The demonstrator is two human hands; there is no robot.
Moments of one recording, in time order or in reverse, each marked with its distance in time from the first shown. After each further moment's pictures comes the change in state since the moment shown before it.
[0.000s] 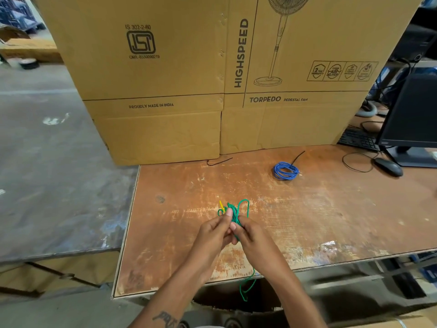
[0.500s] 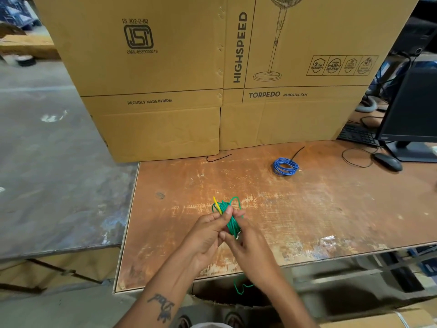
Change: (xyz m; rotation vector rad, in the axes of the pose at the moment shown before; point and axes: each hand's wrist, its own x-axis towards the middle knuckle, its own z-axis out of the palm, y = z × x) left_hand 0.003 0.015 -0.003 -0.120 -0.045 -0.146; right_hand -0.017 0.005 0.023 -0.107 0.131 -0.086
